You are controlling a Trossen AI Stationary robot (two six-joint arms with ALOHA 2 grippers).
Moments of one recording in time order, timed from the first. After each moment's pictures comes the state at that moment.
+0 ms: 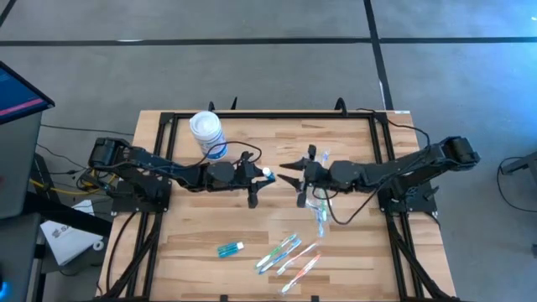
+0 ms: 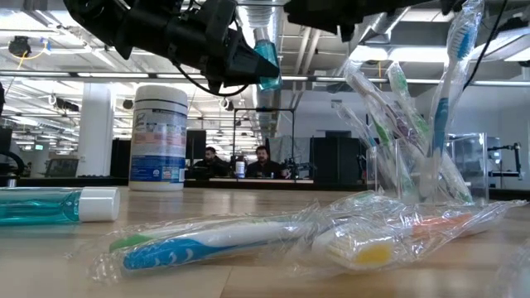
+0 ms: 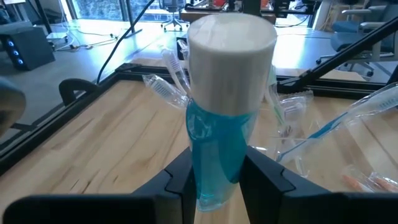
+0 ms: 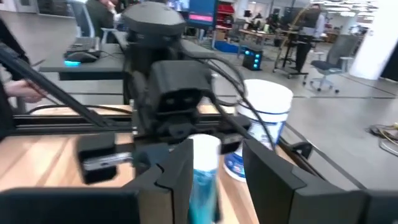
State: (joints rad) left arm -0.06 1.52 0.69 0.61 -0.28 -0.06; right arm 0.18 1.36 0.78 0.48 0.42 -0.06
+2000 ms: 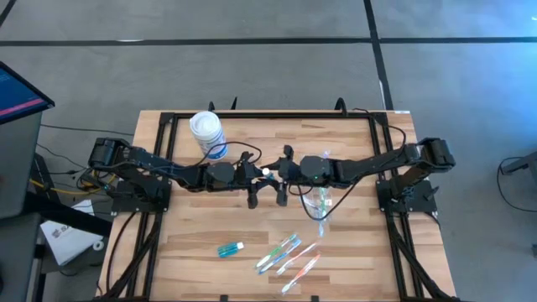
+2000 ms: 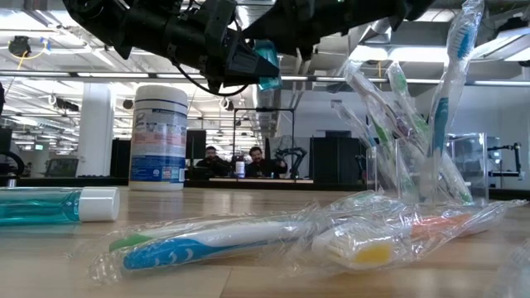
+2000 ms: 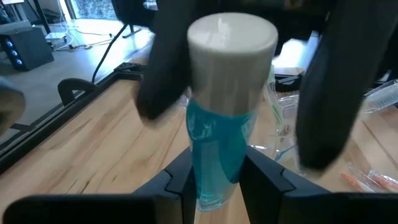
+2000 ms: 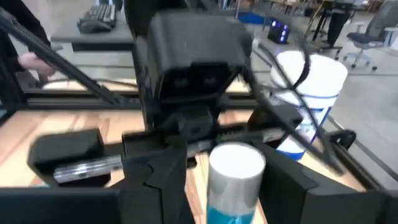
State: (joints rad) left arm -0.06 1.52 0.69 0.61 -0.28 -0.06; right arm 0.09 1.60 0.98 0.39 0.24 -0.03
